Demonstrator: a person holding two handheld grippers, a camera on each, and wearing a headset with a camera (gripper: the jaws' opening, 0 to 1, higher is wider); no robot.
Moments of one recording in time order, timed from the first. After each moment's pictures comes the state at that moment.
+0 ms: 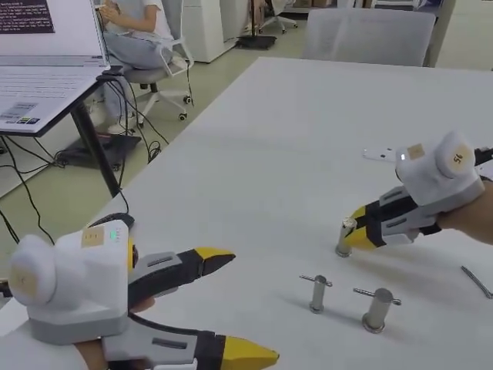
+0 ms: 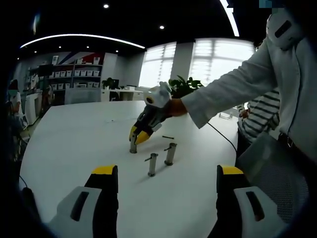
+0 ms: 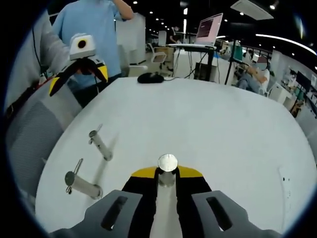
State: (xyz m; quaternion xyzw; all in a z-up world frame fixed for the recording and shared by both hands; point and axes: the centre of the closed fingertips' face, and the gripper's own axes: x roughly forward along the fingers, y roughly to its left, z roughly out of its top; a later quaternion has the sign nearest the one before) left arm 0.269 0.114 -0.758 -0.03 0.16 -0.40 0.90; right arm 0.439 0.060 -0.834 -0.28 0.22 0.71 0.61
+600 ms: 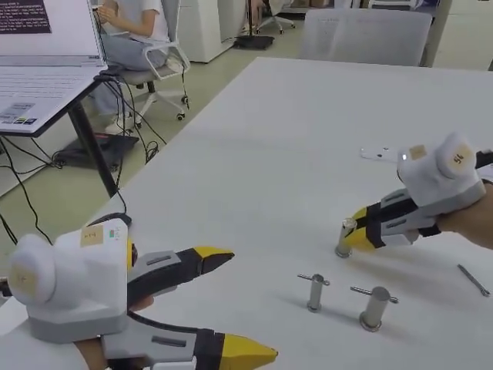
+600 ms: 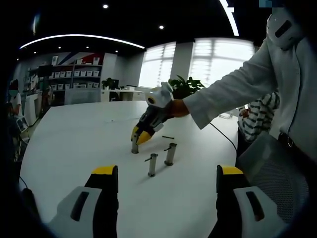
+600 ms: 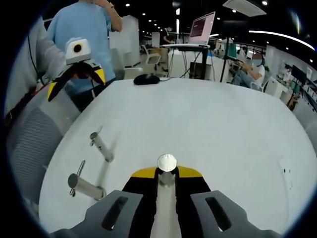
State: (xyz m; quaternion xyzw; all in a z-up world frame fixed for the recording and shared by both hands) left arm 0.272 0.114 -0.758 -0.03 0.16 -0.40 0.90; right arm 0.439 0.055 -0.833 -0.26 0.23 0.70 0.63
